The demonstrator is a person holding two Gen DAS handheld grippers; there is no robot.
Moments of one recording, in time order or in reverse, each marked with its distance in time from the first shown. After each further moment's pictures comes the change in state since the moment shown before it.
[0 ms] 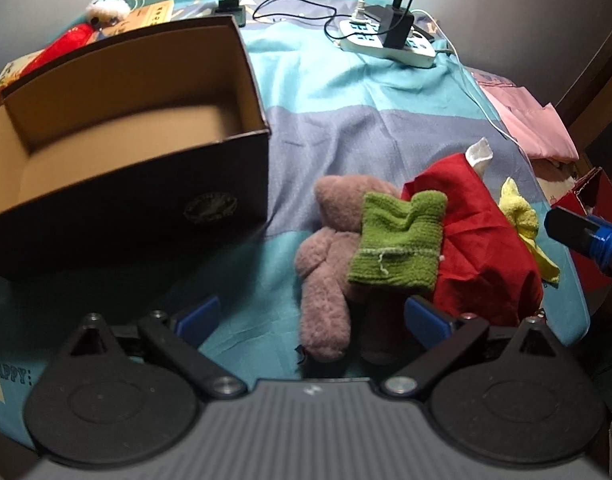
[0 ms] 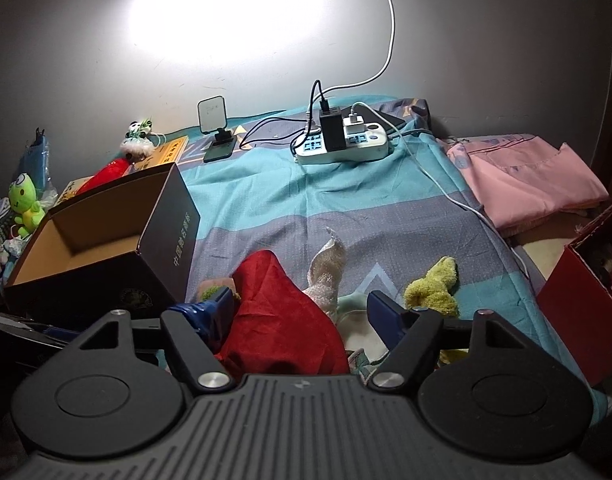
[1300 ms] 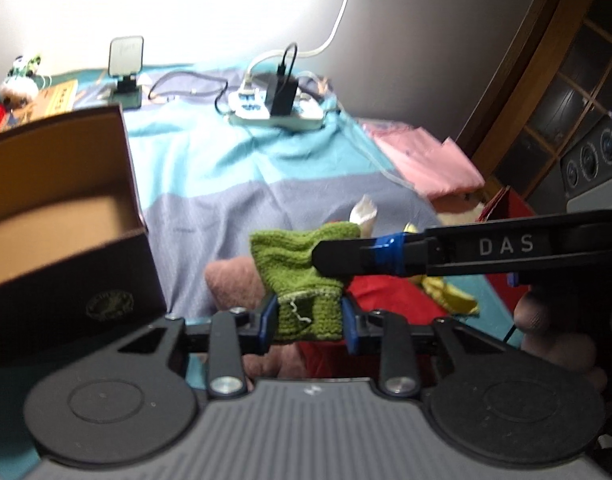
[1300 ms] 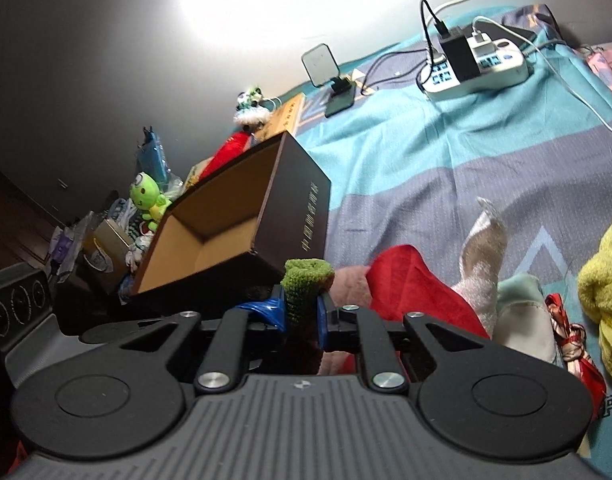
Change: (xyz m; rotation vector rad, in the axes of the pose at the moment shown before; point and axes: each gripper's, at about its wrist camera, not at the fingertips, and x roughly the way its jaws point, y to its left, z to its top) left arm -0.017 -0.026 0.010 0.146 -0.229 -0.278; right arm 0.062 -0.005 0.033 0.146 0.181 0.508
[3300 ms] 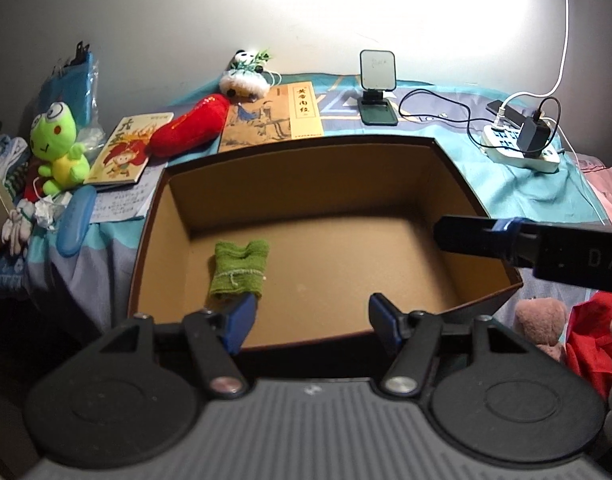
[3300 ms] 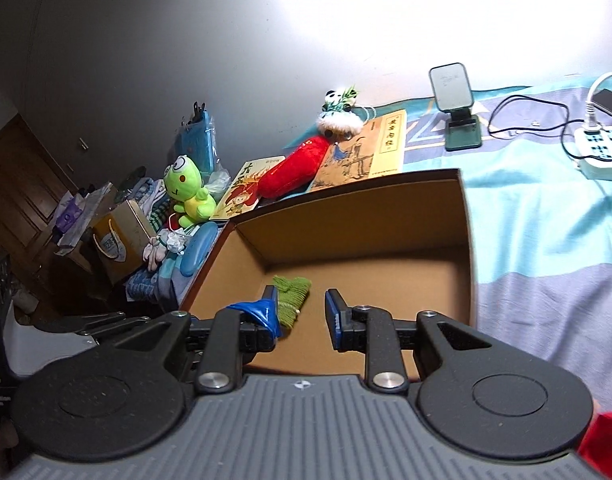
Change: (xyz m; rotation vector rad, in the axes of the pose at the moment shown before) left arm -0.079 0.151 0.031 -0.134 0.035 0.547; right arm 0.133 0.139 0.030 -0.201 -0.002 0.009
